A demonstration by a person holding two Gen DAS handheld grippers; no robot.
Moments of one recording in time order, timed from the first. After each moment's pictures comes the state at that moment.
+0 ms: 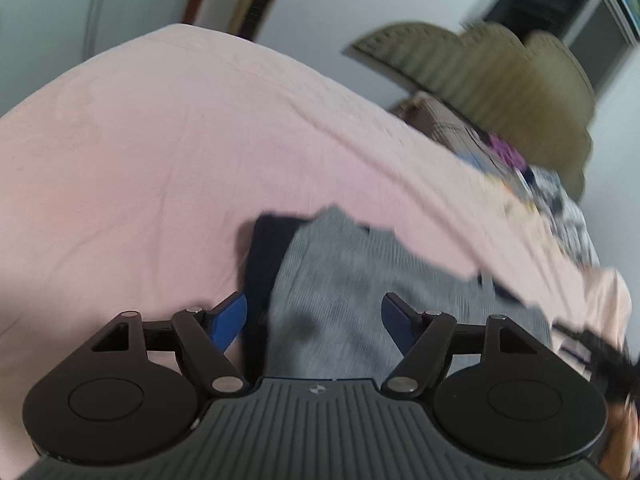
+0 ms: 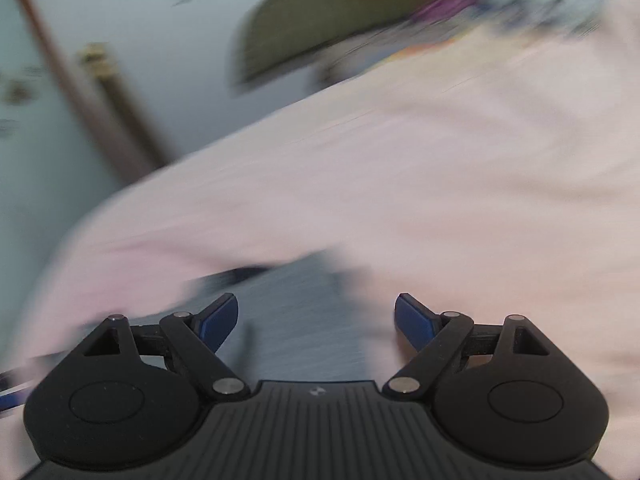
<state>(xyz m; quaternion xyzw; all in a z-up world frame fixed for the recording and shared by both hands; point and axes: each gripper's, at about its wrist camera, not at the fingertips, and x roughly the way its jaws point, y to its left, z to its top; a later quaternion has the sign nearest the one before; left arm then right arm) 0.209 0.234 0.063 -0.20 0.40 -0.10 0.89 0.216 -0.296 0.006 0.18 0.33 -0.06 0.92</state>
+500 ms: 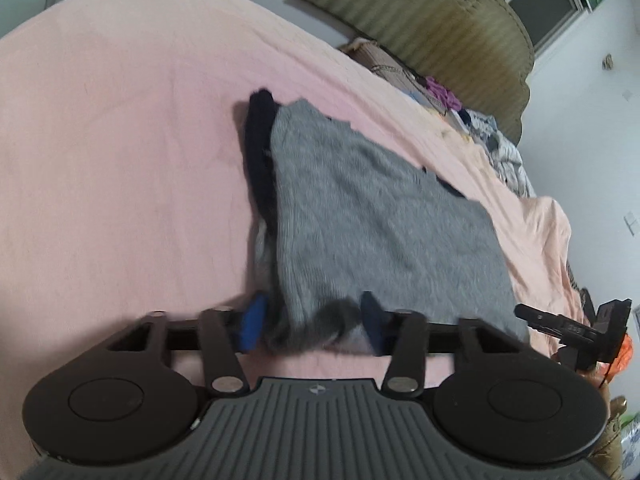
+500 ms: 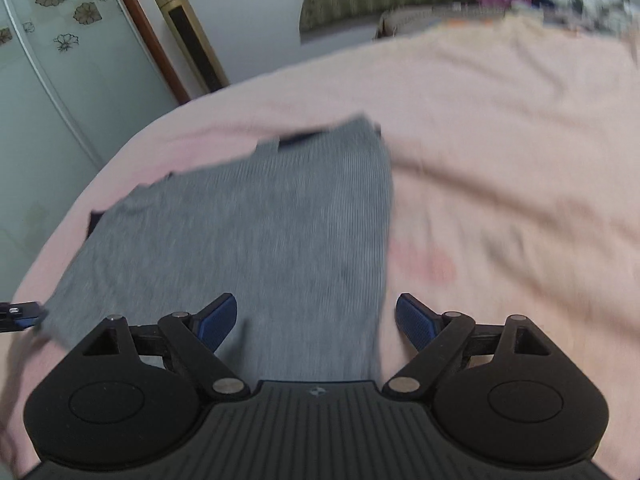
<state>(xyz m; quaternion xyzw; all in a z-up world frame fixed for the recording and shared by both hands) 0.126 0.262 0.025 -0.20 0.44 -0.21 0.85 0.093 -0.279 -0.011 0.16 0.39 0.09 0.90</state>
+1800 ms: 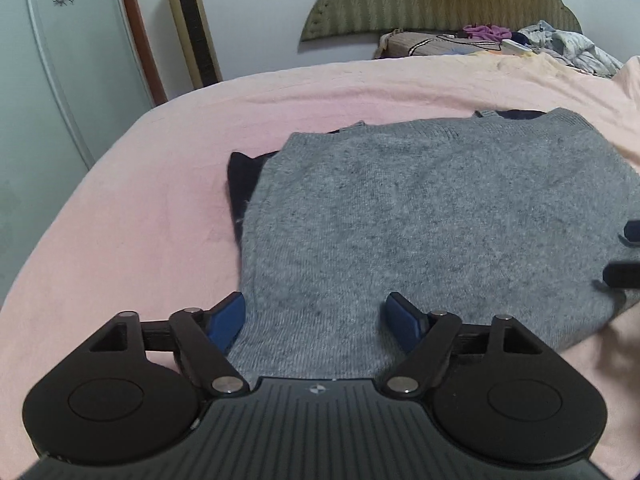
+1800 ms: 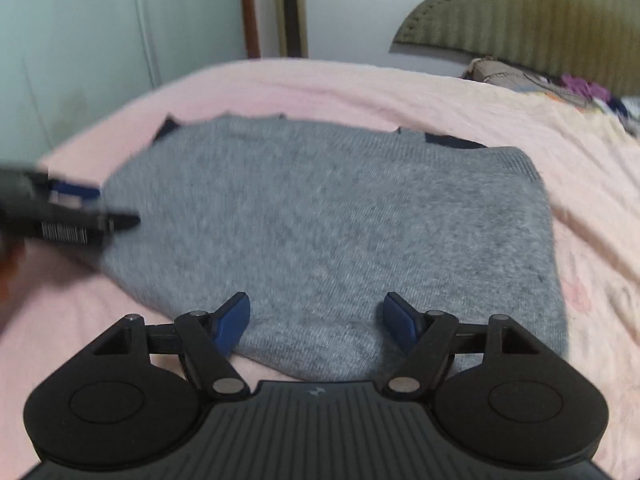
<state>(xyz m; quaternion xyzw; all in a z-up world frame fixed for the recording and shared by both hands) 0.117 0.139 0.030 0.11 0.36 -0.06 0.92 0.079 -0.144 -0.015 -0.01 0.36 0.14 0.92</state>
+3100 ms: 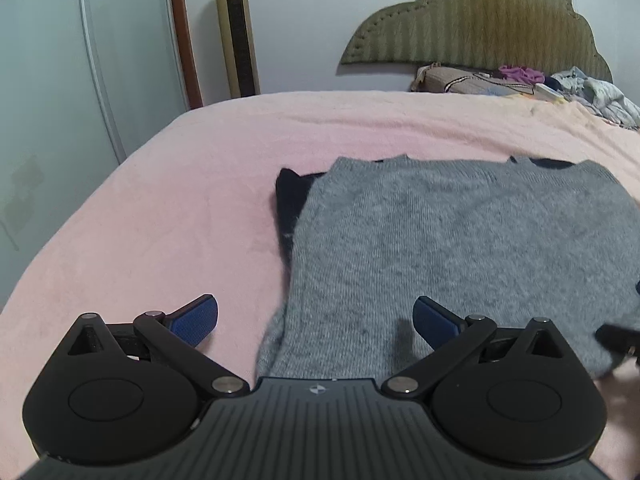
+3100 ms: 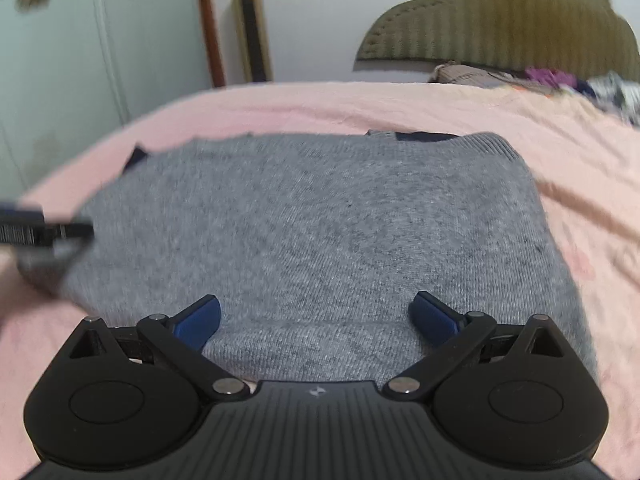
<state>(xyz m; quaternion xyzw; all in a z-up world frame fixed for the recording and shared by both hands) 0.113 0.165 0.043 0.06 0.33 -0.02 0.94 0.079 -0.140 -0.039 0.00 0.33 0.09 0.94</state>
